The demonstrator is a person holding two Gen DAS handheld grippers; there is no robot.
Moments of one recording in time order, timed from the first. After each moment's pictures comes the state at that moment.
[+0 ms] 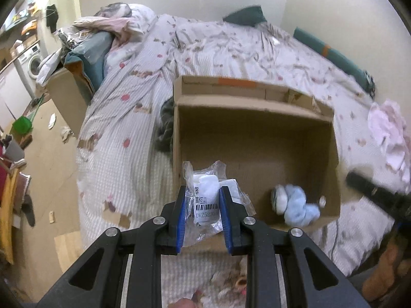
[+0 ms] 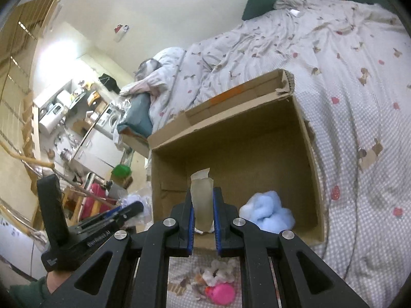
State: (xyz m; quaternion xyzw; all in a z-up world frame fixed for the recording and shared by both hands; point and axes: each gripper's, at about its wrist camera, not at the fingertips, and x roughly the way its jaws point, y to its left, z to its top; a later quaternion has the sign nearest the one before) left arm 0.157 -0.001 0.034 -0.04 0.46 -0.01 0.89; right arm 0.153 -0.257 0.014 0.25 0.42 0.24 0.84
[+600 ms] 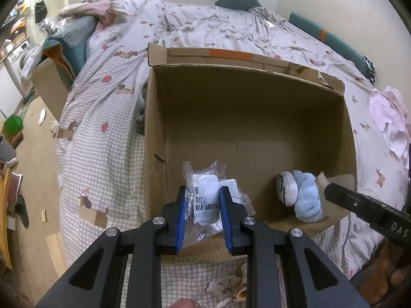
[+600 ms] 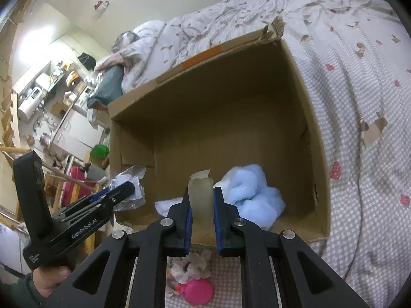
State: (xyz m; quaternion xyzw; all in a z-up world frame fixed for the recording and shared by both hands) left arm 0.177 -0.016 -0.025 -0.02 0.49 -0.03 0.87; right arm 0.171 -0.234 -0.041 0.21 0.49 0.20 0.82
